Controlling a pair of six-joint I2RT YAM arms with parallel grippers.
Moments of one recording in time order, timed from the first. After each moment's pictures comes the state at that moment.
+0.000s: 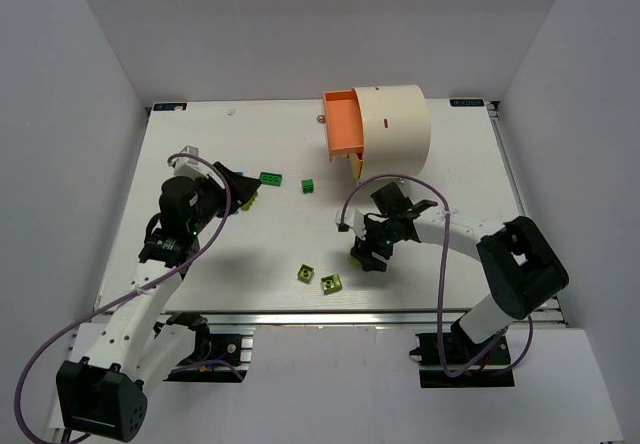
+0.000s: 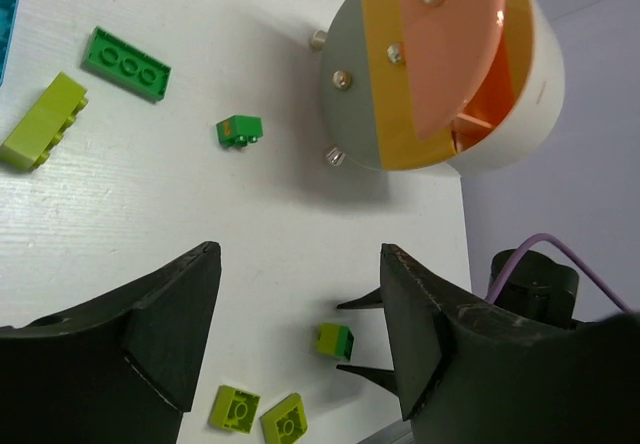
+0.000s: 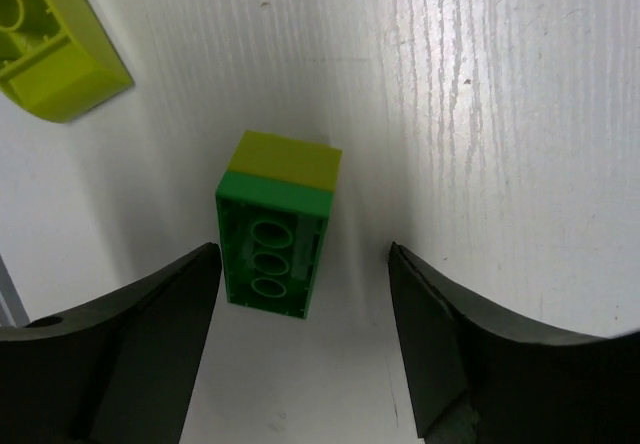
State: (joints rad) left arm -0.20 0.87 0.68 -0.08 0.21 -0.79; right arm 0.61 1.56 0.82 -0.43 -0.47 -0.73
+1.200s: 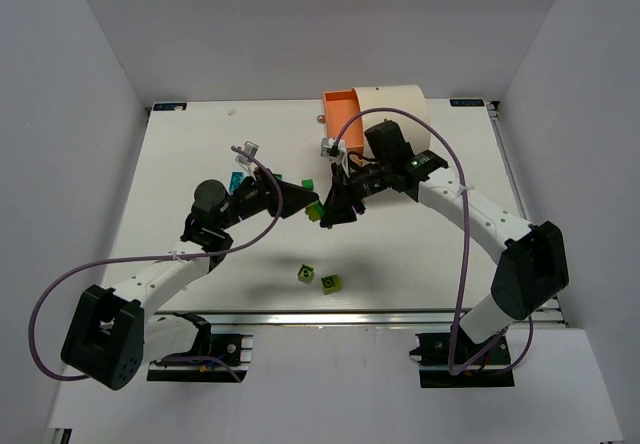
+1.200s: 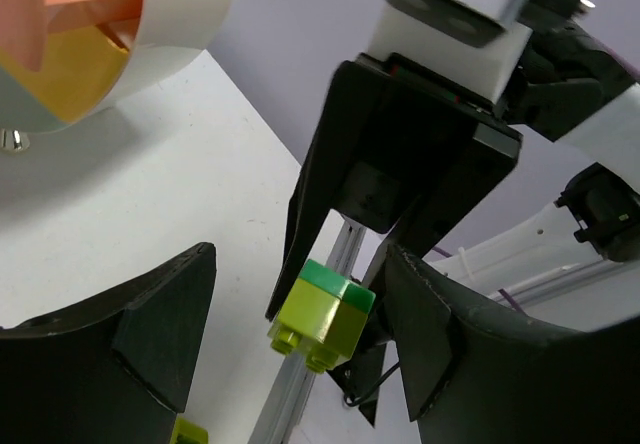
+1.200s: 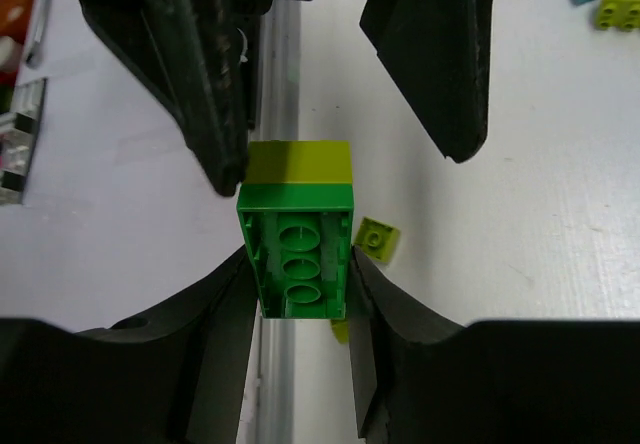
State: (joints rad) left arm -0.42 1.16 0.57 0.73 0.66 -0.89; right arm 0.63 1.56 1.34 -0.57 -1.03 -0.28
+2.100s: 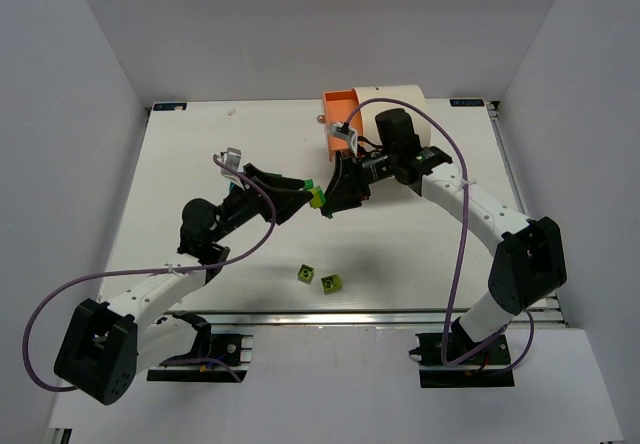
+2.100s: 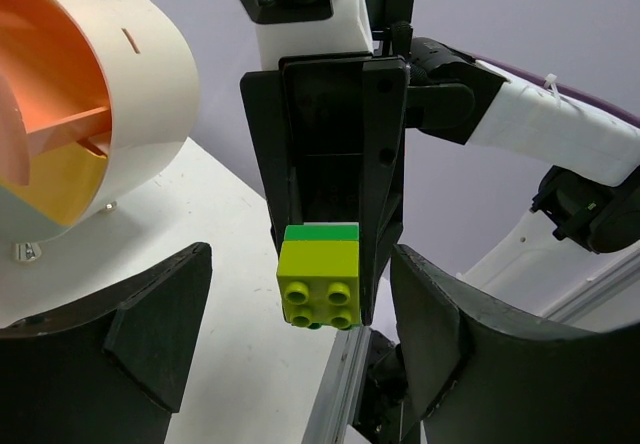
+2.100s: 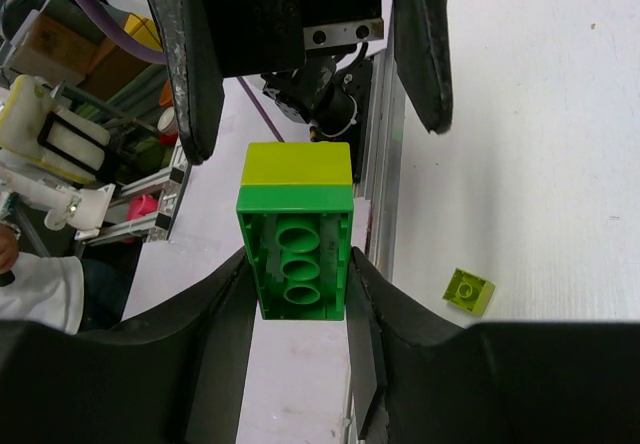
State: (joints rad) left arm -0.46 1.07 0.48 0.97 0.56 -0.84; right arm 0.56 1.59 1.34 -0.33 -1.33 0.11
